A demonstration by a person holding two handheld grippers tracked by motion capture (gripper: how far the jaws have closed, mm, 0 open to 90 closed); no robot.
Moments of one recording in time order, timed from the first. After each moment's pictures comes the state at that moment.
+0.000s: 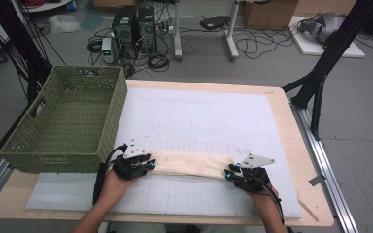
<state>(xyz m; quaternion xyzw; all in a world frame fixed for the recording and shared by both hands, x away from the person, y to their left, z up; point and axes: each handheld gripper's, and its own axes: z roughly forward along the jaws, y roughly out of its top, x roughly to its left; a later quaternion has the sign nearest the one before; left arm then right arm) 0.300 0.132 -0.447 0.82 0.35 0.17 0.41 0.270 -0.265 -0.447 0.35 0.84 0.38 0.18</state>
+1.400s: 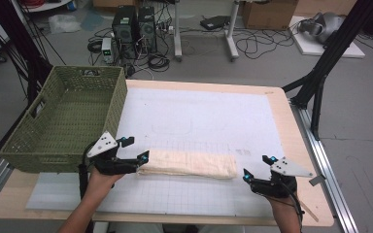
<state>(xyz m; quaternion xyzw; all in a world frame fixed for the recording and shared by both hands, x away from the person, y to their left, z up) 0.287 0.170 -0.407 0.71 0.35 0.17 0.58 0.237 -0.314 -0.415 0.41 0.75 0.44 0.28</state>
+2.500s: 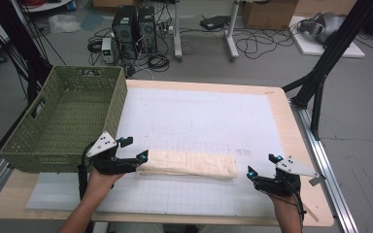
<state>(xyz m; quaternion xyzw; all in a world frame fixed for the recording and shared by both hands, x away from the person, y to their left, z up) 0.288 0.169 -0.408 0.71 0.36 0.17 0.58 0.240 -0.323 -0.417 0.43 0.73 0.45 0.28</state>
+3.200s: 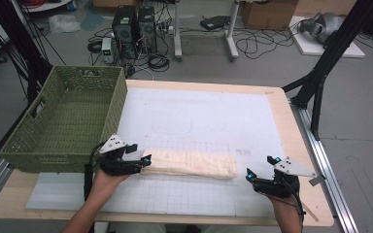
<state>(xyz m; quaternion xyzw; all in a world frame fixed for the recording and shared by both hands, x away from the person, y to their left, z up) 0.295 0.161 -0.427 0.75 0.41 0.14 0.50 0.239 -0.322 -0.421 0.43 0.74 0.44 0.27</state>
